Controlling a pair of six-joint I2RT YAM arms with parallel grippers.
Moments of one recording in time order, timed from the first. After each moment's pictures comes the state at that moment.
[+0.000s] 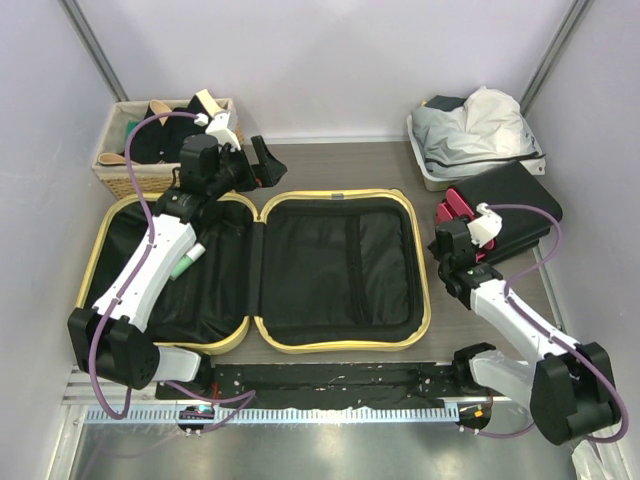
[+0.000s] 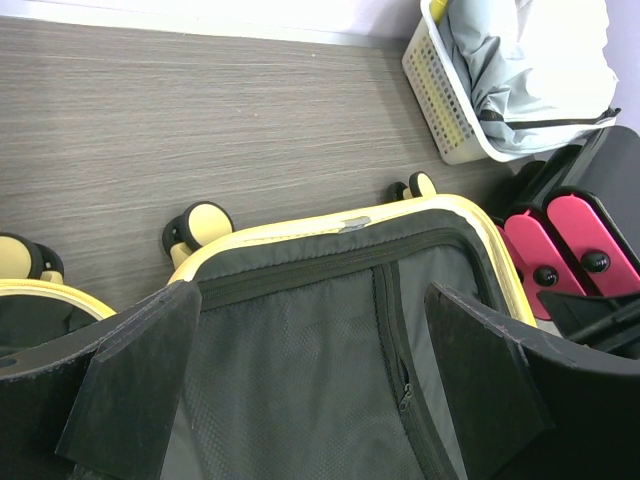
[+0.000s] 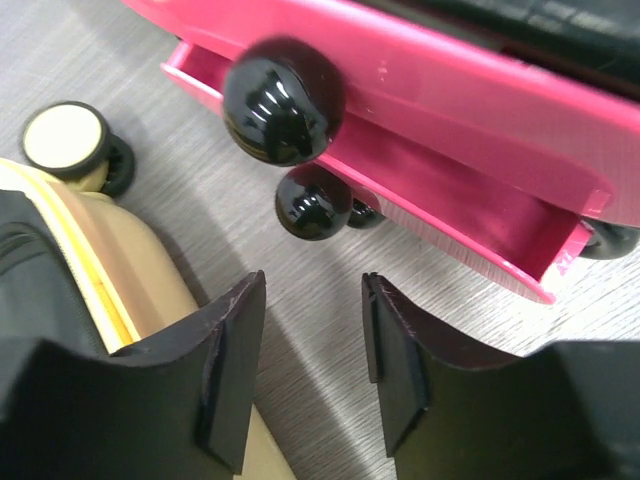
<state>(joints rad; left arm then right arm) -0.29 1.35 1.29 -0.27 0.21 -0.43 0.29 1.03 0.54 -0.14 0.60 0.73</state>
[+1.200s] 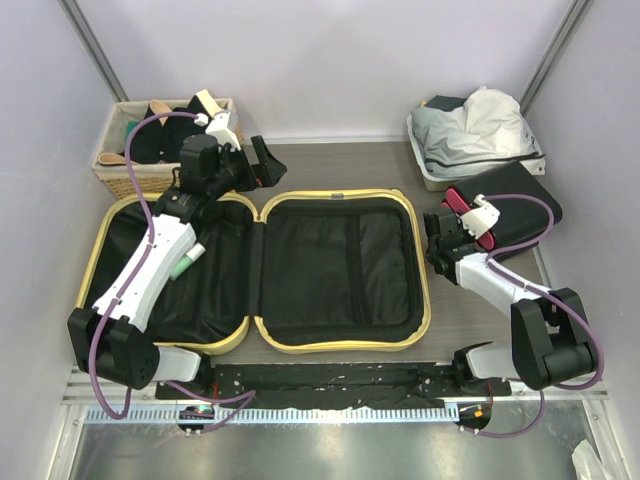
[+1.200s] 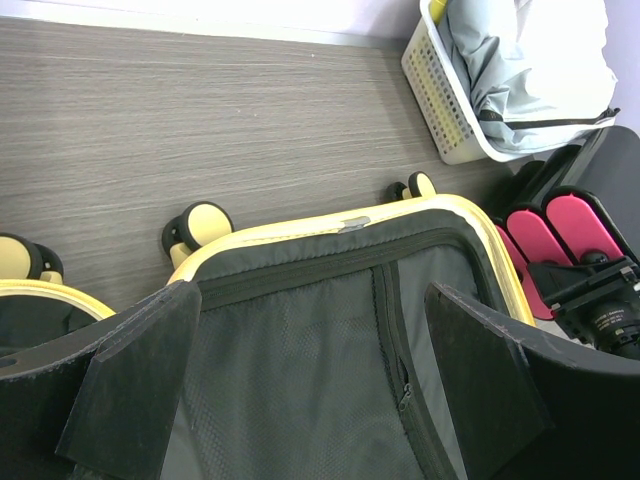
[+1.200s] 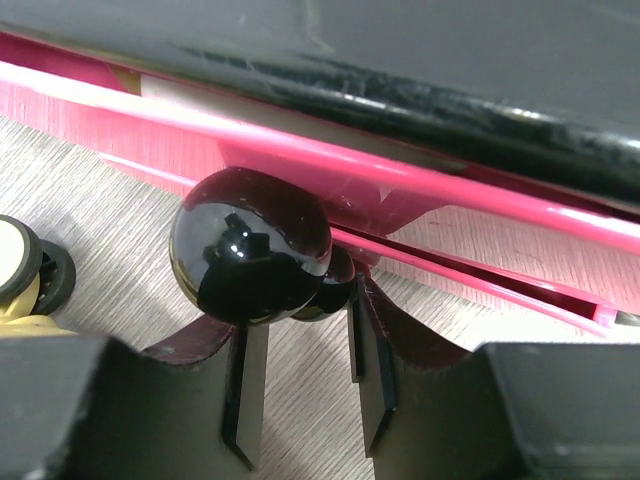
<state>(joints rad) -0.29 1.35 1.29 -0.27 0.21 -0.43 0.27 1.33 0.65 -0.07 0.79 0.83</state>
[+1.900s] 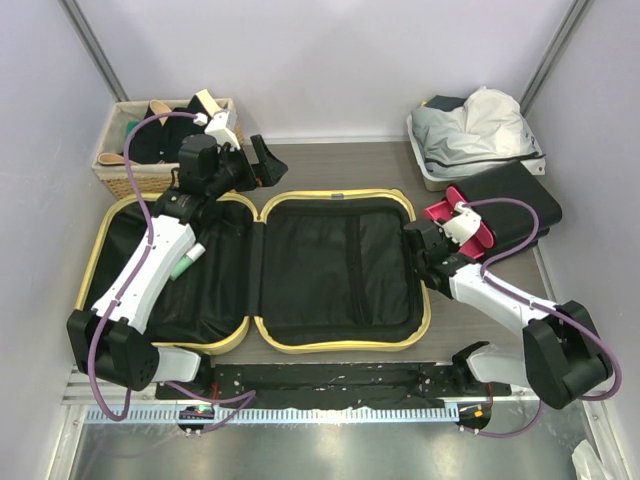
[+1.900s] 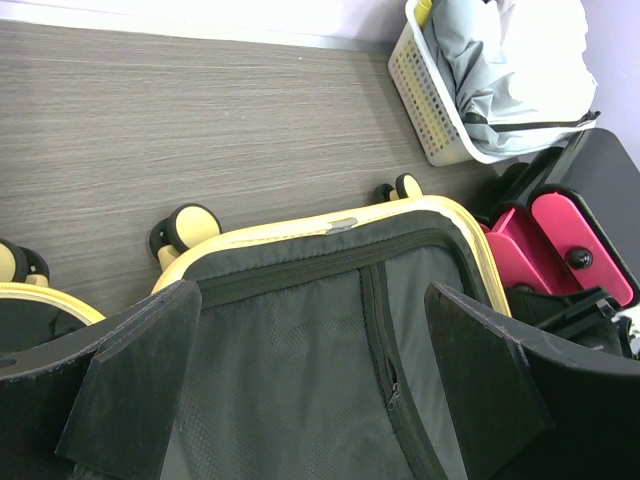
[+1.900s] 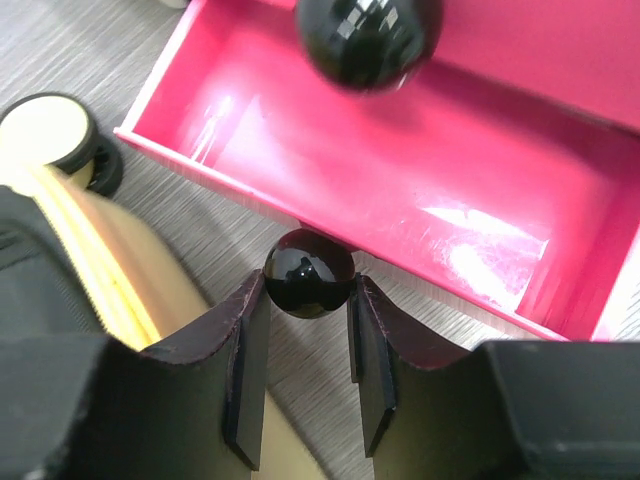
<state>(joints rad) -0.29 1.34 1.29 -0.27 0.23 -0.44 0.45 1.24 0.62 -0.16 0.82 0.88</state>
